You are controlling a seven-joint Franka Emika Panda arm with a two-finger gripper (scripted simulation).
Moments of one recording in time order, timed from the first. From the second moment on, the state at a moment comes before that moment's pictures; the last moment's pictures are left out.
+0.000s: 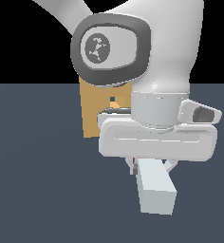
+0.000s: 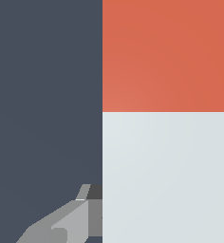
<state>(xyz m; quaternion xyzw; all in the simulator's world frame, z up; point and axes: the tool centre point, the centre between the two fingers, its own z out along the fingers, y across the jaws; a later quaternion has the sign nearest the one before) 0.075 -0.094 0.026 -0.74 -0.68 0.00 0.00</state>
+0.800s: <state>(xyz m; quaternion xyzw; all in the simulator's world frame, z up) 0.047 -0.061 0.099 -0.68 -0.74 0.00 0.00</state>
